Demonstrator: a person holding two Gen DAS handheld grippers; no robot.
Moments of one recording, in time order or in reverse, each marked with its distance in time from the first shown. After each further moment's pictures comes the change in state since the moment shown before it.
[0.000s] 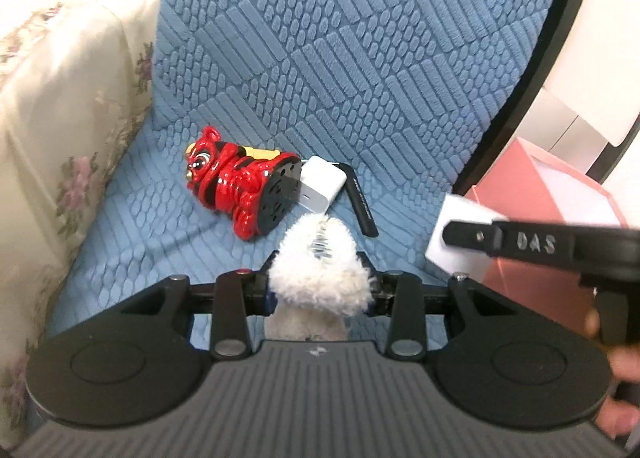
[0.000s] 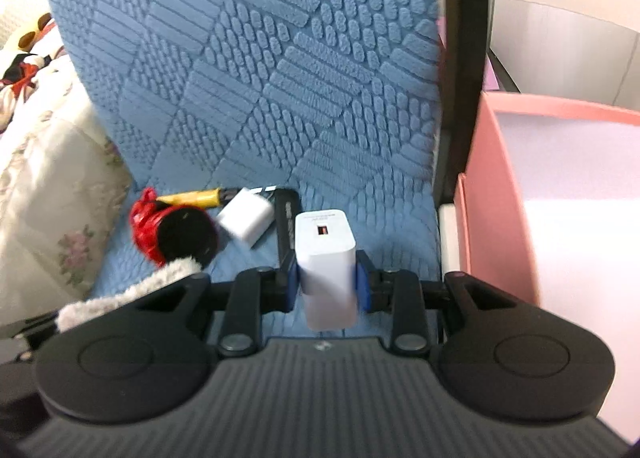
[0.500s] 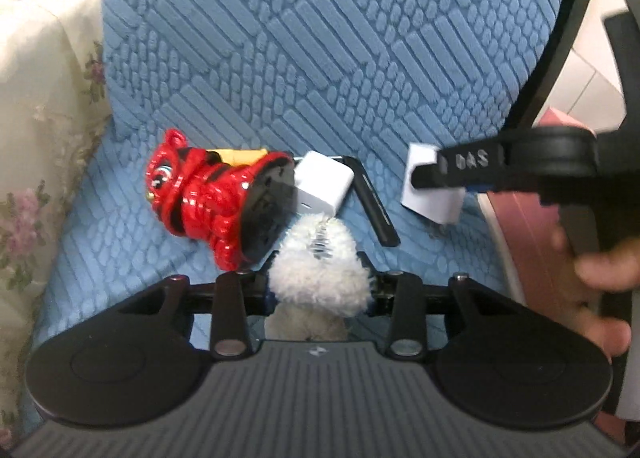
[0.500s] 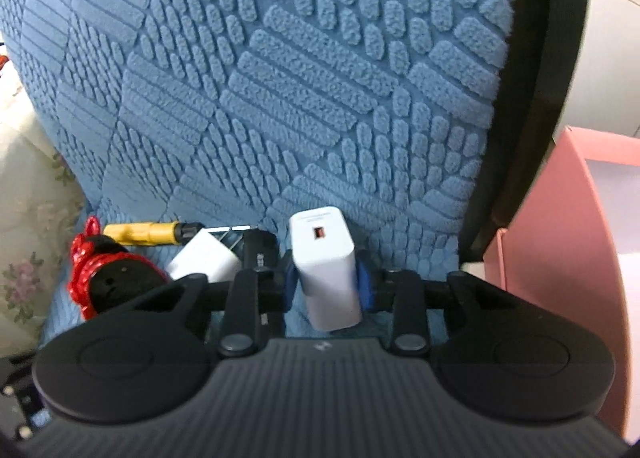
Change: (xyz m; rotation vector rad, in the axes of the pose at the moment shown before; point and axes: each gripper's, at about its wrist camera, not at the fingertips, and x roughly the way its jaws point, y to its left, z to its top) left arm 0.069 0.003 0.014 0.093 0.036 0.011; right arm 0.088 -0.012 0.039 -0.034 0.015 -0.022
